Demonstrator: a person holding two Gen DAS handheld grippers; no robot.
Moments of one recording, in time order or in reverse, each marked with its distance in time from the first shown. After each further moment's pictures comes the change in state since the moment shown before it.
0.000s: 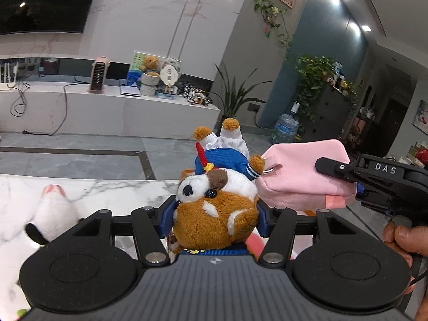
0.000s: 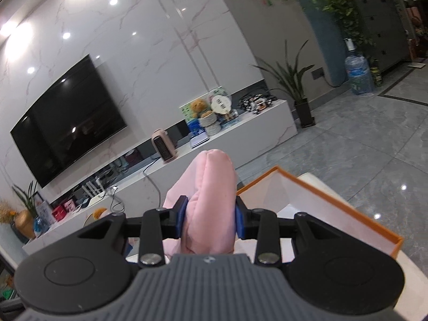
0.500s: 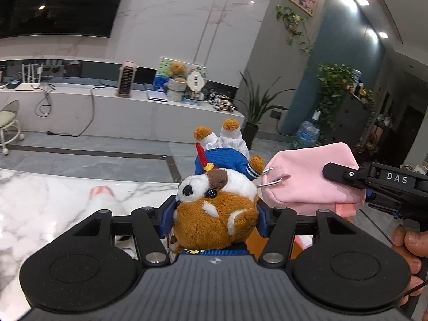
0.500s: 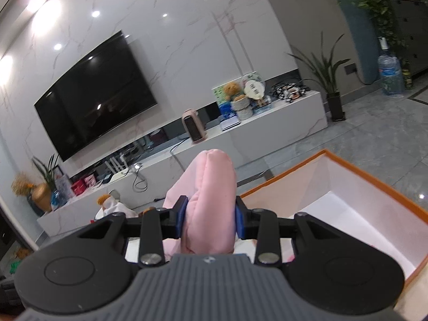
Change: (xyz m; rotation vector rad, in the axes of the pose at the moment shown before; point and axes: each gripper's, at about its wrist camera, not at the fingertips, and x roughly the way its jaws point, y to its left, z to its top) left arm -0.035 0.049 -0.001 -0.028 -0.024 0.085; right arm 0.017 0.050 -0.026 -0.084 0.064 0.118
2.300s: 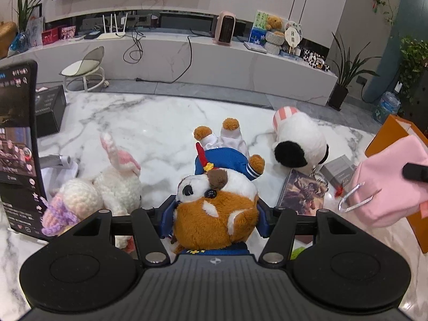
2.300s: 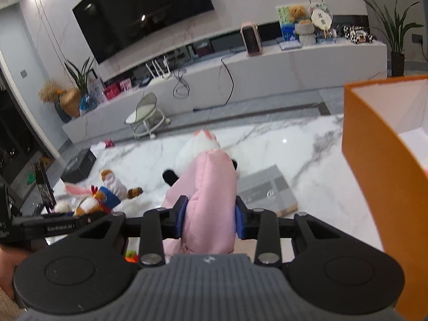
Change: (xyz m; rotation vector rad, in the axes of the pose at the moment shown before) left arm -0.041 0.197 -0.071 -0.084 0.195 0.336; right arm 0.089 0.088 -0.113 -0.198 0.352 0.168
